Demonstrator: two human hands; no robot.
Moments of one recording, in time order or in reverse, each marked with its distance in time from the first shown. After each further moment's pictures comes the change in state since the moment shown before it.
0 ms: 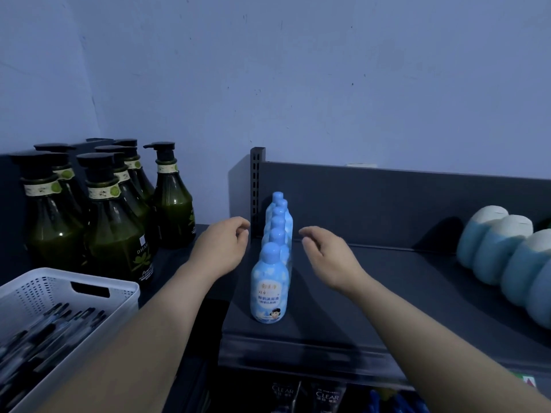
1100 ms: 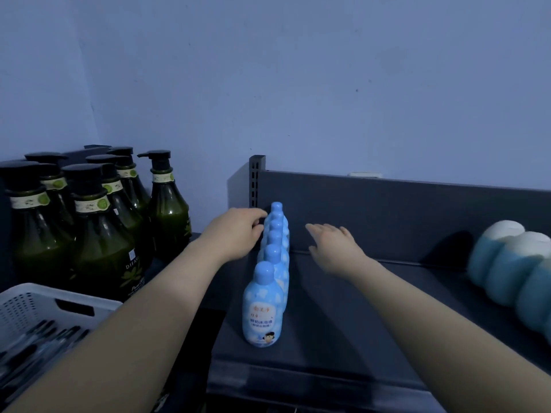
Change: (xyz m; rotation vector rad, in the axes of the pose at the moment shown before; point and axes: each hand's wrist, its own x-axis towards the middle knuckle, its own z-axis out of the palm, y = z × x) left_hand 0.052 0.029 -0.005 0.196 -0.181 0.140; right_hand 0.061 0.018 -0.019 -0.643 -0.221 -0.005
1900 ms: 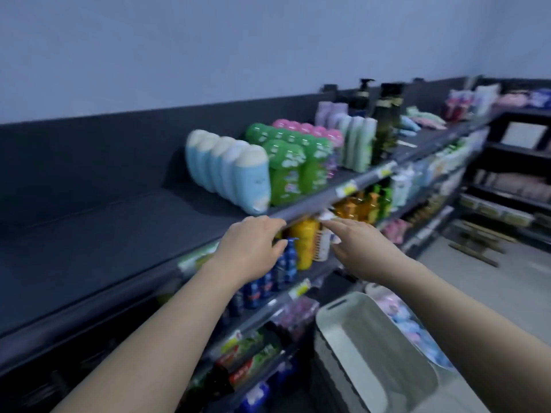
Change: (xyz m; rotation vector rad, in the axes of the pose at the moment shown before) left_hand -0.176 0.404 0.155 -0.117 -0.227 0.874; right_hand -0.477 0.213 -0.036 -0.107 0.058 0.723
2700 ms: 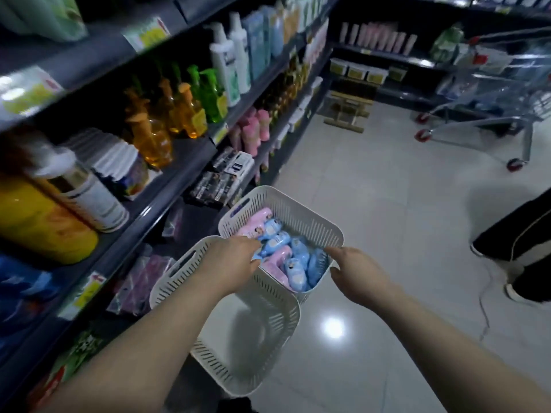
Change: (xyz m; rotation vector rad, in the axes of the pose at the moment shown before) left_hand 0.199 0.257 0.376 -0.069 -0.585 0.338; right_hand -0.134 0.393 0.212 0.242 -0.347 0.709
